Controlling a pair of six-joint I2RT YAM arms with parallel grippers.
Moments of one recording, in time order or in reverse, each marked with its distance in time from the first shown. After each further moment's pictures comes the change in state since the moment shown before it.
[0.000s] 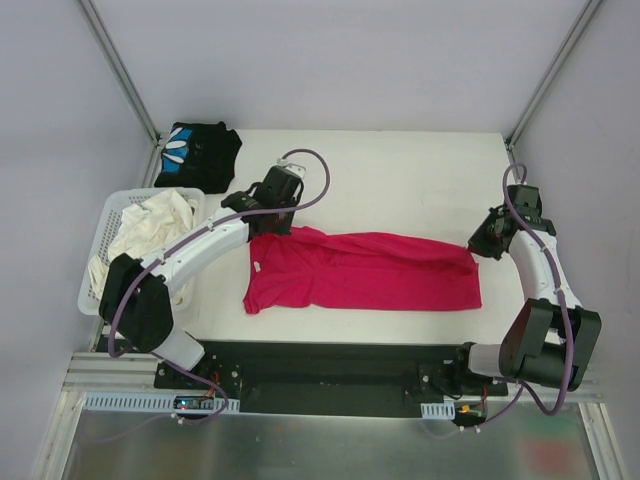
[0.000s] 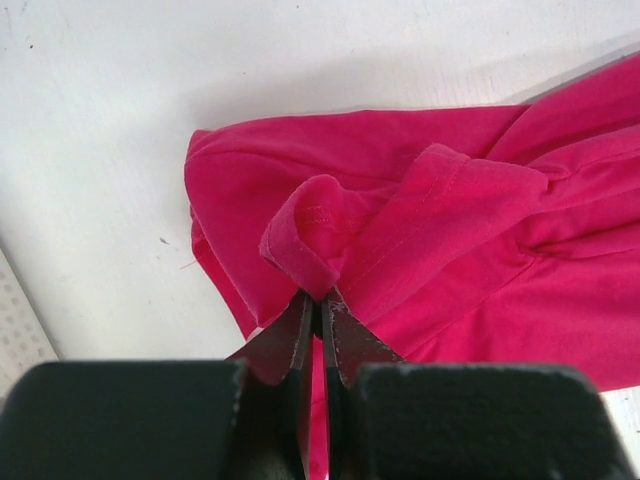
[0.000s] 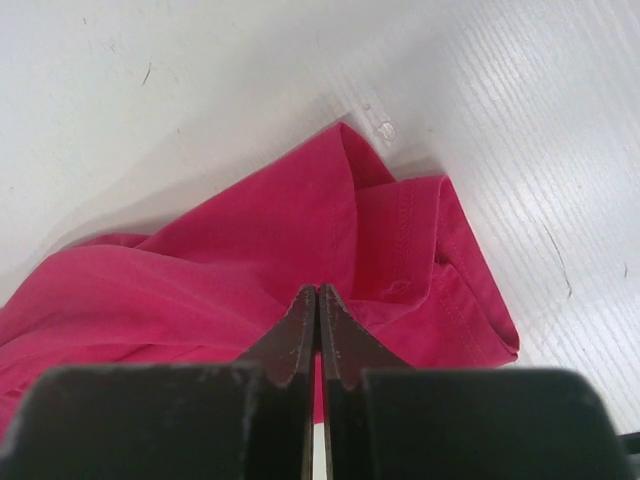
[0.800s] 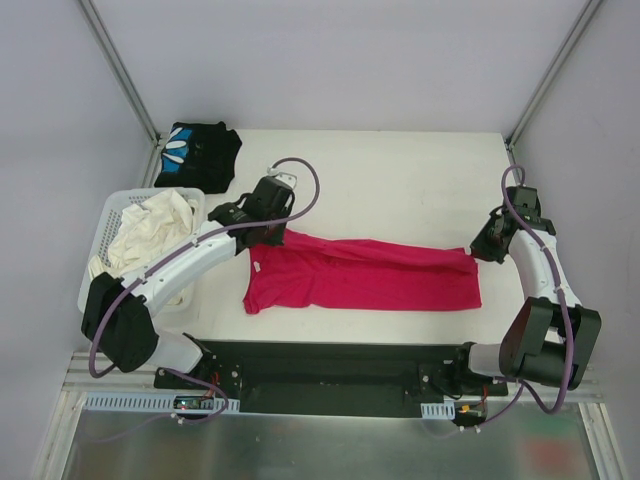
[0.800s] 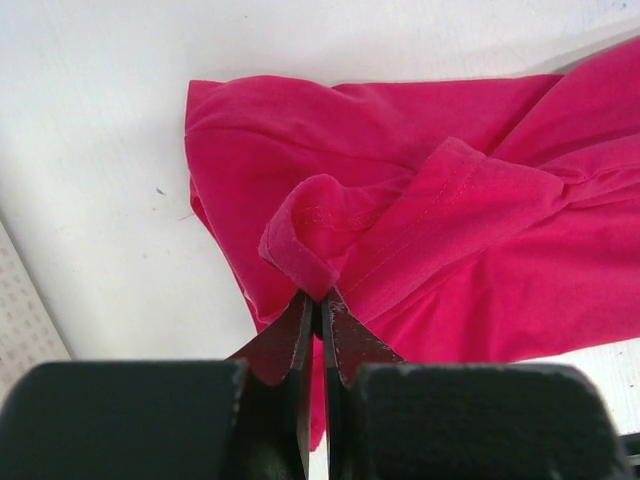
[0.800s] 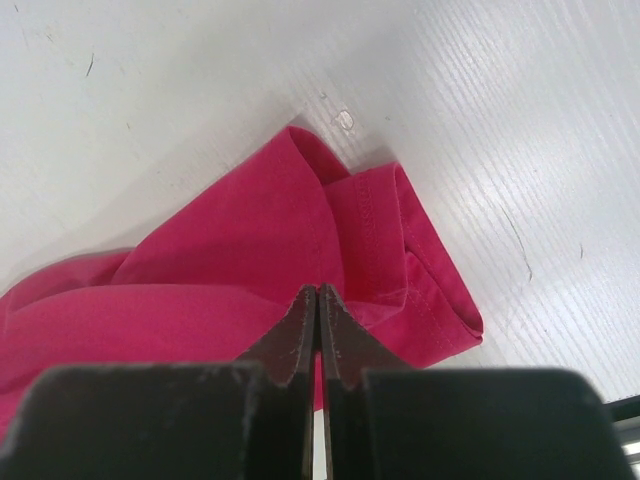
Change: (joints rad) left arm -0.013 -0.125 -0.088 -0.040 0.002 -0.038; right arm -0.003 0.007 0.000 -0.046 0.069 -0.027
